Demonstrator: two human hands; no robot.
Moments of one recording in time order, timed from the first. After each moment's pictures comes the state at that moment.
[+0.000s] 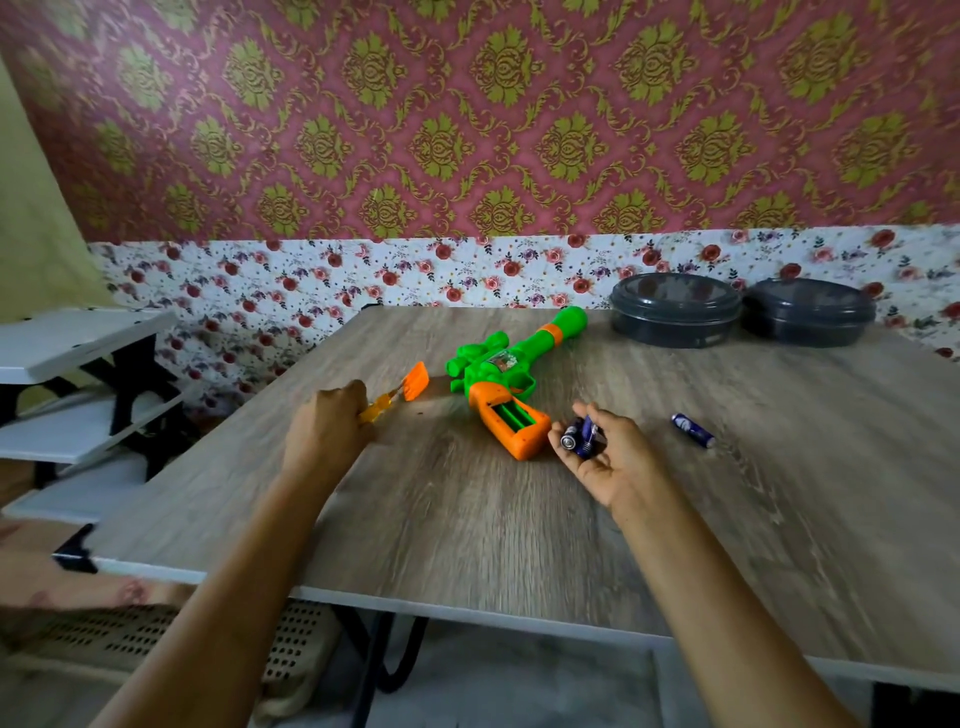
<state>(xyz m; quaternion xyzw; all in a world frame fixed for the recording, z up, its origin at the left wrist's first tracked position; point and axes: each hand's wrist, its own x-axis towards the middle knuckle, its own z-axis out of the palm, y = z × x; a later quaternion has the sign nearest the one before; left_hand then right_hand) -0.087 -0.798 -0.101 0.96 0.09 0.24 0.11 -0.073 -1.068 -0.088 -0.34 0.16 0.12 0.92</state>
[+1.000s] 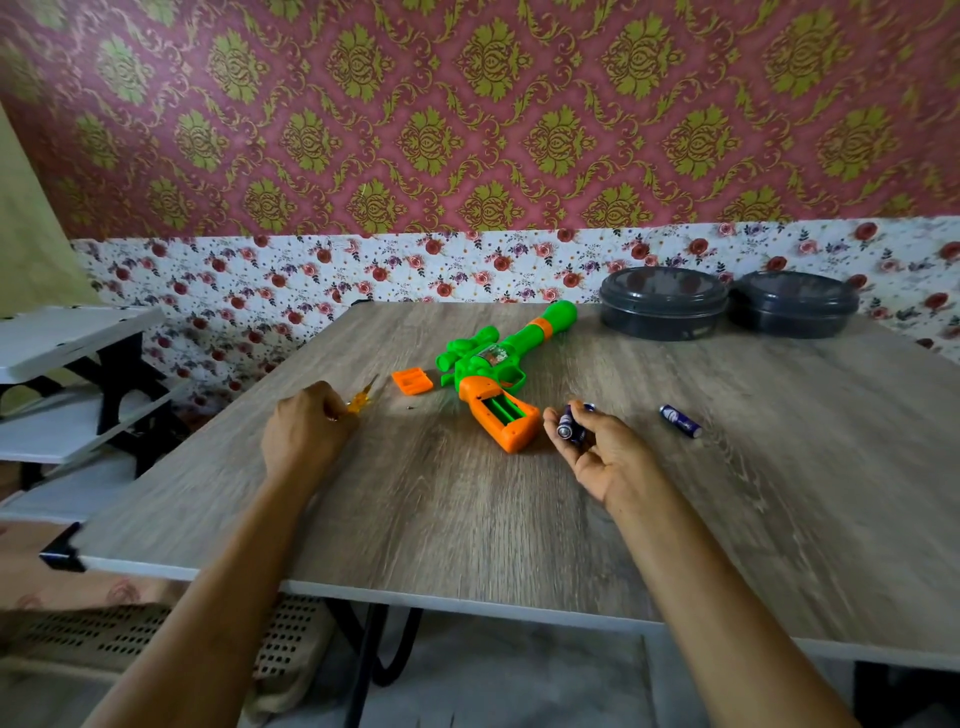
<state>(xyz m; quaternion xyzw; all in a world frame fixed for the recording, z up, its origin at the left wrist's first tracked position) -0.092 -0.794 -0.107 0.92 0.19 0.26 0.23 -0.074 -1.073 -0.090 -0.33 0.16 0.12 0.92</state>
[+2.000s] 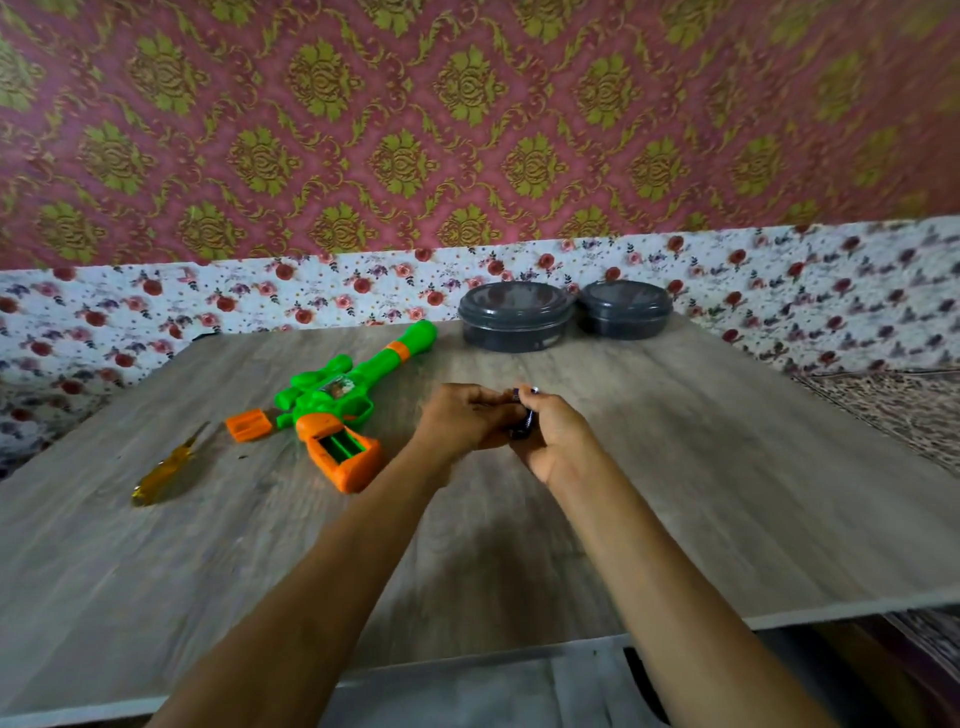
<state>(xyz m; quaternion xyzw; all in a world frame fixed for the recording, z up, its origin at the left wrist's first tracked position) -0.052 -1.070 -0.068 0.77 -0.06 -0.02 0.63 -0.058 -1.166 -0.069 -0.42 0.15 0.02 0.89</state>
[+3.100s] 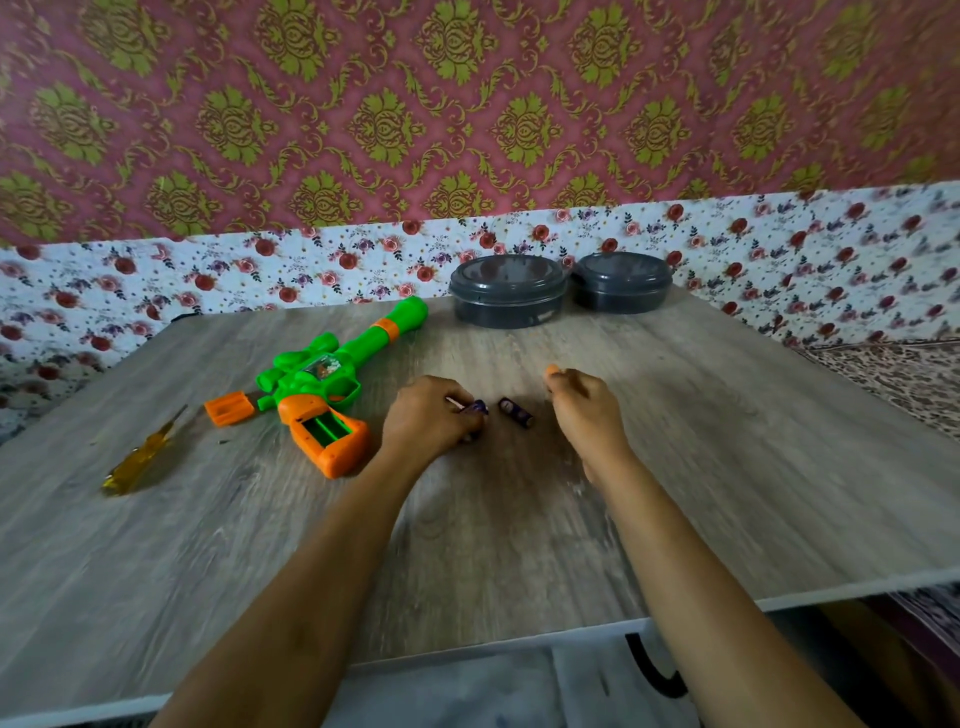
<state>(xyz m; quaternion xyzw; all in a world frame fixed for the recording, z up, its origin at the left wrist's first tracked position) -0.030 -1.045 -0.096 0.92 -0.06 0.07 0.39 -0.065 -1.203 -0.089 -0.77 0.10 -0.15 0.61</state>
